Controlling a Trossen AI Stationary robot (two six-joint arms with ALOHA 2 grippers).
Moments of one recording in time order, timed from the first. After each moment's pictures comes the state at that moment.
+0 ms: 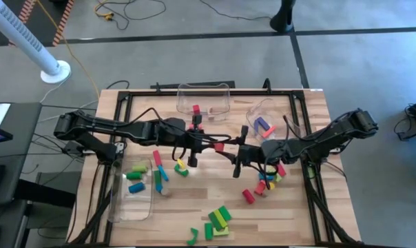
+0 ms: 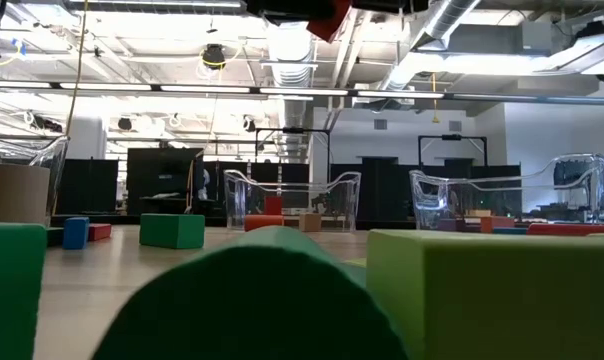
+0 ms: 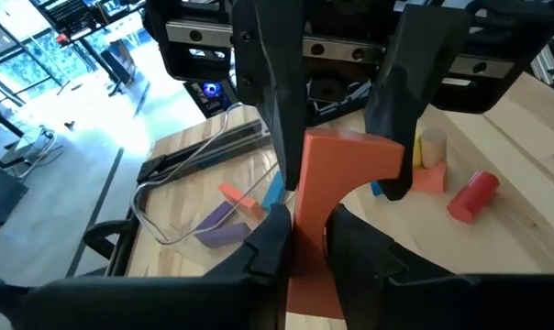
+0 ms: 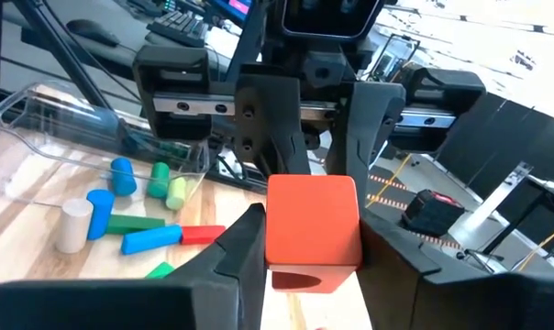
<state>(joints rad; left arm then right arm) -0.05 1.44 1.16 -0.02 -0.11 0.38 0.28 1.35 0.81 0.50 0.53 -0.39</state>
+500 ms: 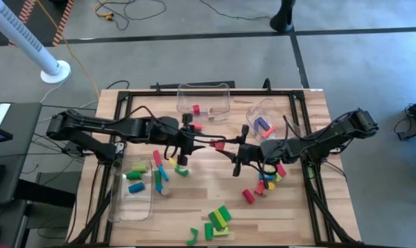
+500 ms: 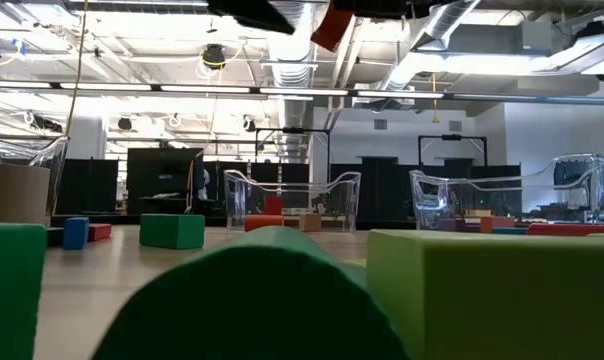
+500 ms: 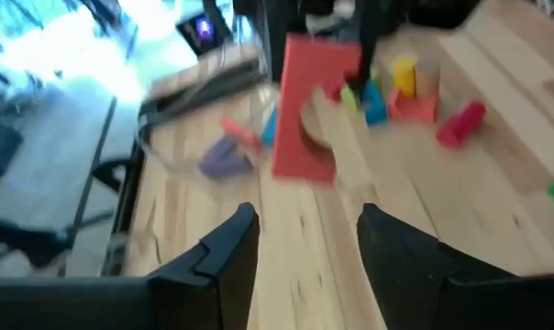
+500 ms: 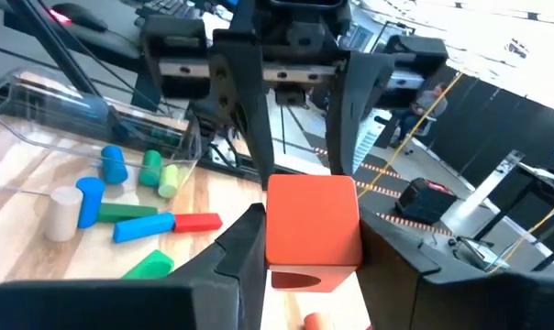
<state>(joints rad) -0.05 1.33 1.16 -0.28 -0.17 0.37 0.27 1.35 0.80 0.46 0.56 -0.38</state>
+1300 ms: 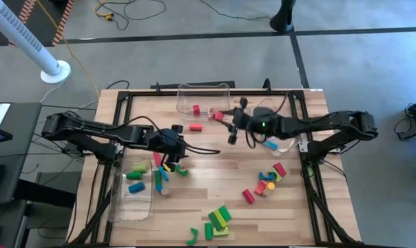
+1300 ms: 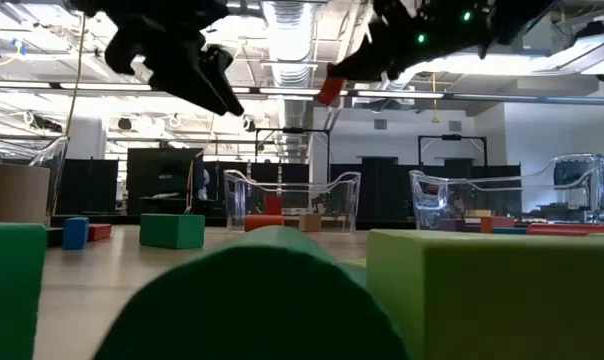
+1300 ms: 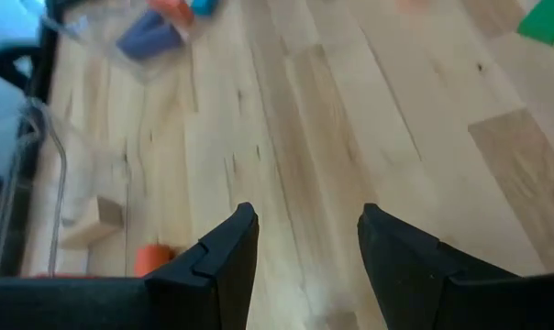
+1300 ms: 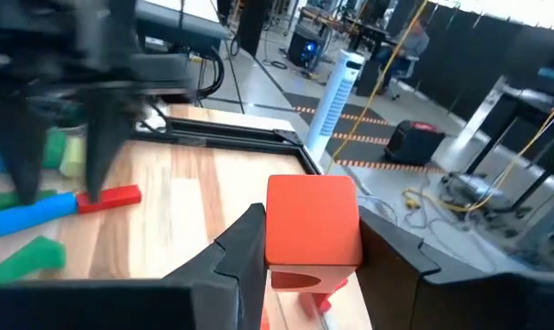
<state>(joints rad) -0.06 1.25 0.87 -0.32 -0.16 0.33 -0.18 1.35 0.80 0.40 0.20 -0.25</state>
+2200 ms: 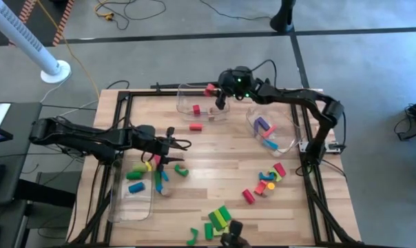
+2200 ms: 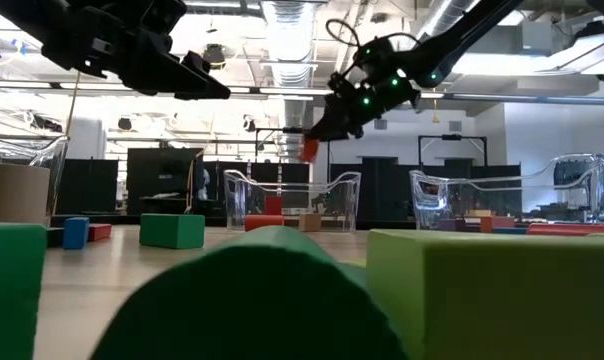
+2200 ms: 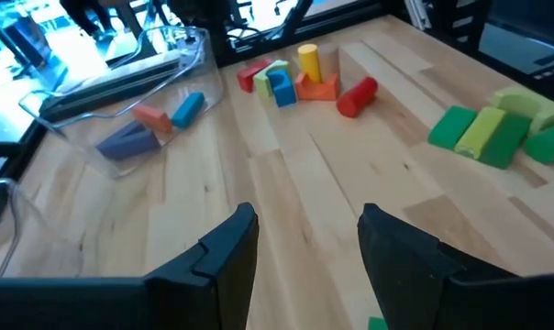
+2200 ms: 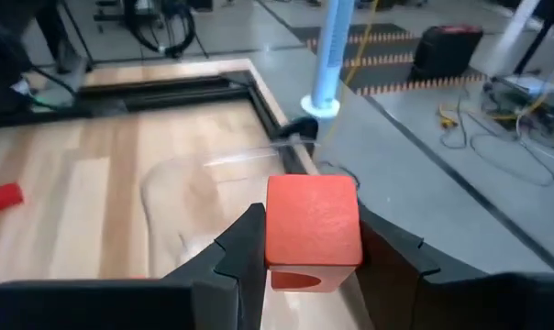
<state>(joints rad) 0.03 1.03 0.50 0.20 0.14 0.32 -0.60 1.79 1.22 0.19 -0.22 -0.16</state>
